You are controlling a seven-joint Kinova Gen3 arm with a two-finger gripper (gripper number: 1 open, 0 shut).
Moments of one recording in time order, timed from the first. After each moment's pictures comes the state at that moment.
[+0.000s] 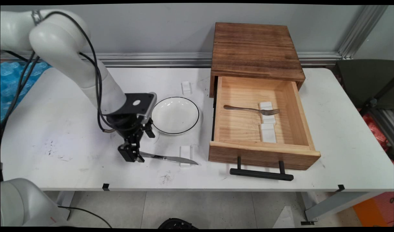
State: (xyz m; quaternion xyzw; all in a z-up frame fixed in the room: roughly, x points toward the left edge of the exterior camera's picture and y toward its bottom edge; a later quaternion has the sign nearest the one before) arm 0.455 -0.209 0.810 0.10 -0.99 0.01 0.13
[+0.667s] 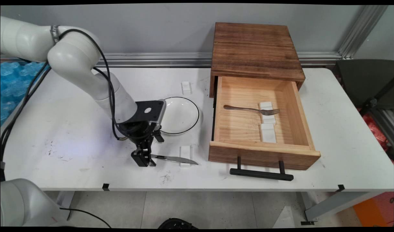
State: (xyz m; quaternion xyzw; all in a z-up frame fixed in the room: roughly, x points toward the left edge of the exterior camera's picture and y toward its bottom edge) arm 0.437 -0.214 0.780 0.12 -0.98 0.02 0.14
